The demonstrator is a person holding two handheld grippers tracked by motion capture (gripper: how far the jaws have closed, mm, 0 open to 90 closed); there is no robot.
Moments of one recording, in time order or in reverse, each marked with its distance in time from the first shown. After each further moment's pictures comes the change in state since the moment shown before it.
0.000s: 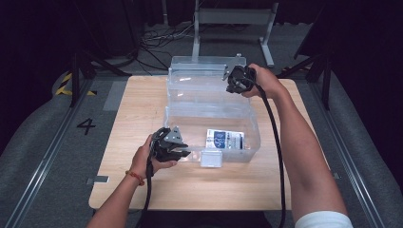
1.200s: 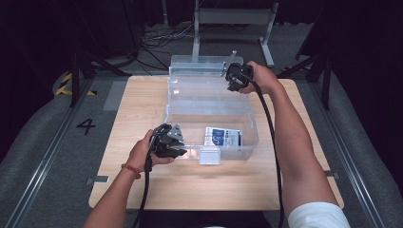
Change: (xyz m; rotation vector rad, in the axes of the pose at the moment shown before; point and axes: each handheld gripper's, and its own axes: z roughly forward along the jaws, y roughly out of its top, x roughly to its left) left arm 0.013 0.005 0.000 0.109 -0.018 0.021; right arm -0.023 -0.002 0.026 0.095 -0.015 0.055
